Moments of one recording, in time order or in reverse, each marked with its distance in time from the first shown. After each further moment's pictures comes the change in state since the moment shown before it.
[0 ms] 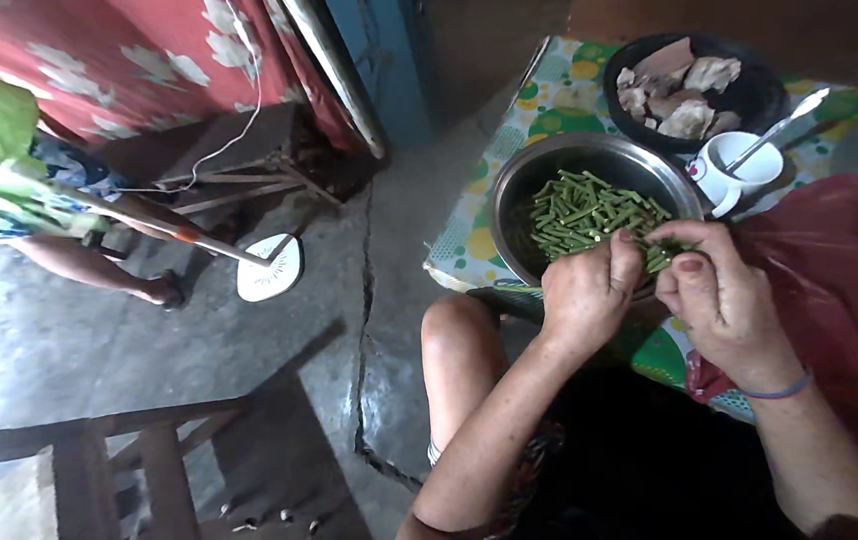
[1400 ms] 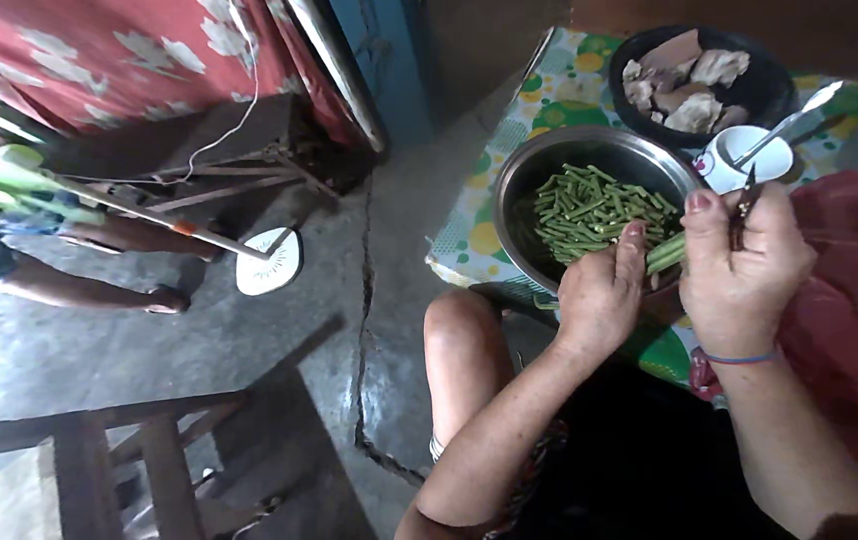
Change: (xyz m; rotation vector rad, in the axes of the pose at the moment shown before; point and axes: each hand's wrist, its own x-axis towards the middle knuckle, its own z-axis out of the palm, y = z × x) left_hand 0.001 0.003 0.007 -0.175 -0.137 -0.313; right_hand 0.027 -0.015 0.020 -0.149 0.413 0.058
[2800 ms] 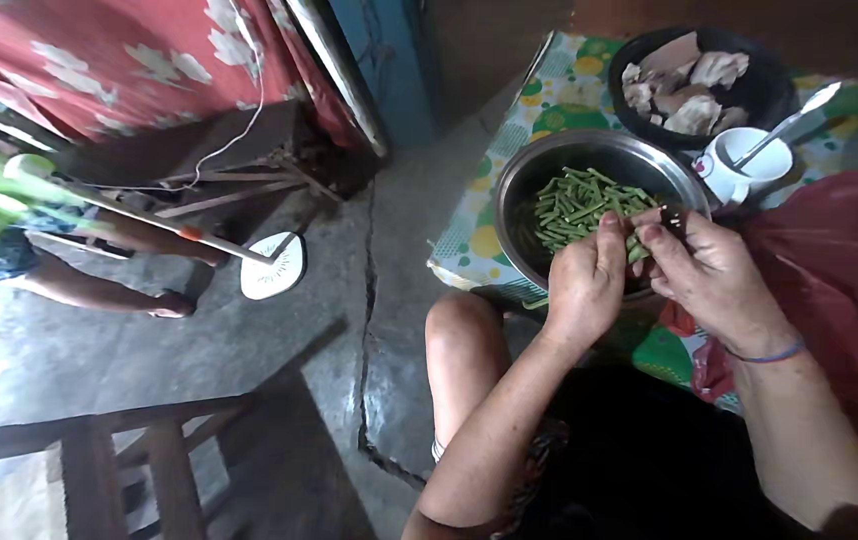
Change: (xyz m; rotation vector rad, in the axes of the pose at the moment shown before) left_hand 0.008 -0.004 -0.009 -0.099 0.073 0.118; right_hand 0.002 0.018 -0.008 0.484 -0.509 0.227
